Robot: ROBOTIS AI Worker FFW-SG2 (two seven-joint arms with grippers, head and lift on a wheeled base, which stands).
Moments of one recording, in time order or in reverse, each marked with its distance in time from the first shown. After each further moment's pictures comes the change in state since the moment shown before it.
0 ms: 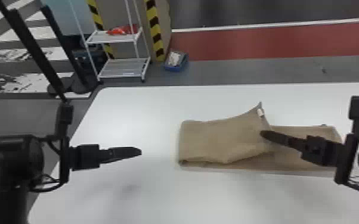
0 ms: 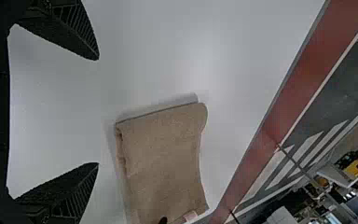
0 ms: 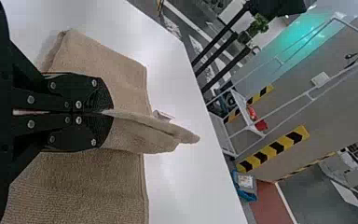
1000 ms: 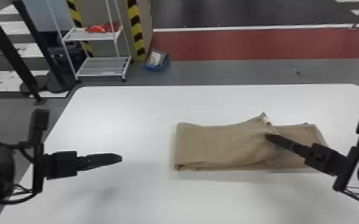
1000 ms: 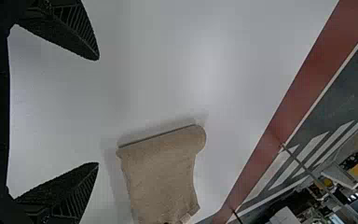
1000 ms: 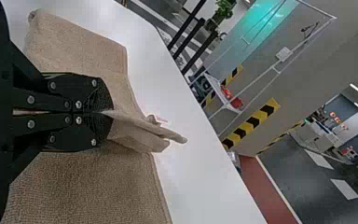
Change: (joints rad) left arm 0.028 -0.011 -0.004 -0.013 -0.001 0.000 -0.003; right arm 0.024 -0.015 -0.170 0.079 -0.066 -0.057 0.028
